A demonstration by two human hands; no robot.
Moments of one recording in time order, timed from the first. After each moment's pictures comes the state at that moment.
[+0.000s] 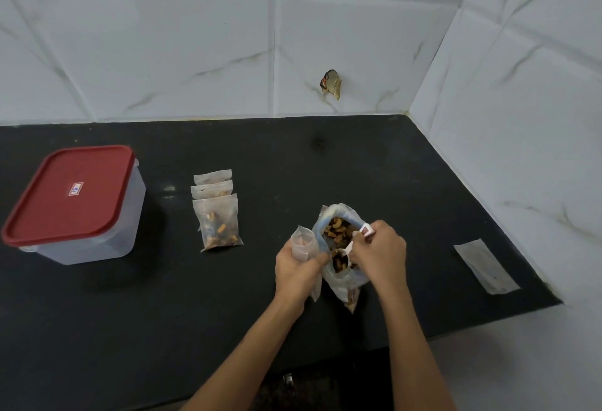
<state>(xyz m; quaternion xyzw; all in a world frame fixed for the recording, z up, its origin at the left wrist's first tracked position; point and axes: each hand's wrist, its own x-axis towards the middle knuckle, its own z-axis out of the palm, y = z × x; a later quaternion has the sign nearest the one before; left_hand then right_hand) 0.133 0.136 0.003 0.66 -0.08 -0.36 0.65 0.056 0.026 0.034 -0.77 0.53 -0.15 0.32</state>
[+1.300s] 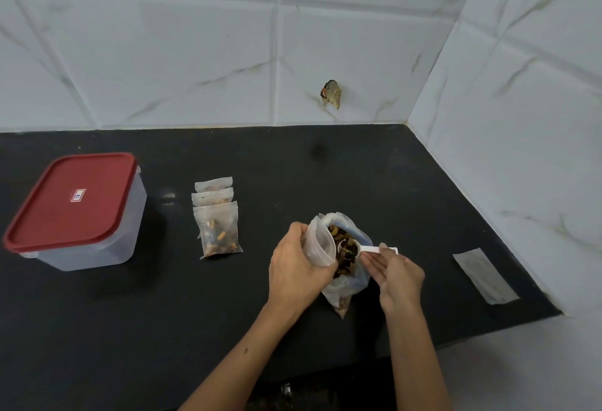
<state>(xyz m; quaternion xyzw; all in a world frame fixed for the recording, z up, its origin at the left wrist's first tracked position) 0.135 0.144 0.036 0.79 -0.30 -0.14 0.52 0.038 0.032 0.043 -0.29 0.55 -0.36 0.70</state>
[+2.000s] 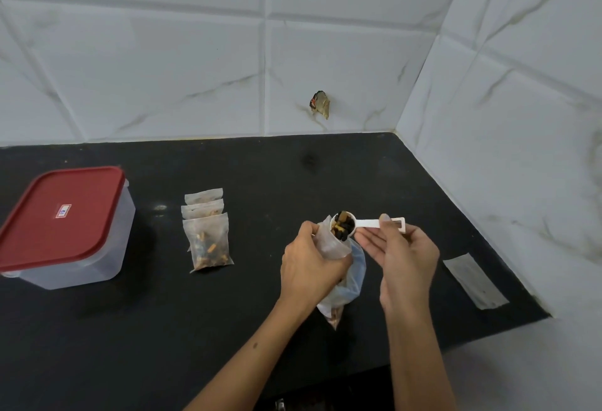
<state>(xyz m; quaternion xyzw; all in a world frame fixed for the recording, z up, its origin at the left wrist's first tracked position) 0.127 0.114 0.059 0.78 -0.28 -0.20 0.51 0.044 0.057 0.120 -0.39 0.46 -0.46 0.65</state>
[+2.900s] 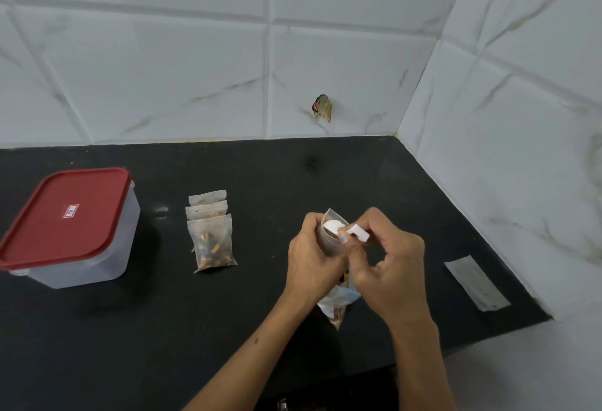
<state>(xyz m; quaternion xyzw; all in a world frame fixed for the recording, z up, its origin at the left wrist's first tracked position) 0.127 0.119 0.071 0.69 -0.31 -0.19 0.62 0.034 0.065 0.116 -0.85 0.18 -0.44 0.24</state>
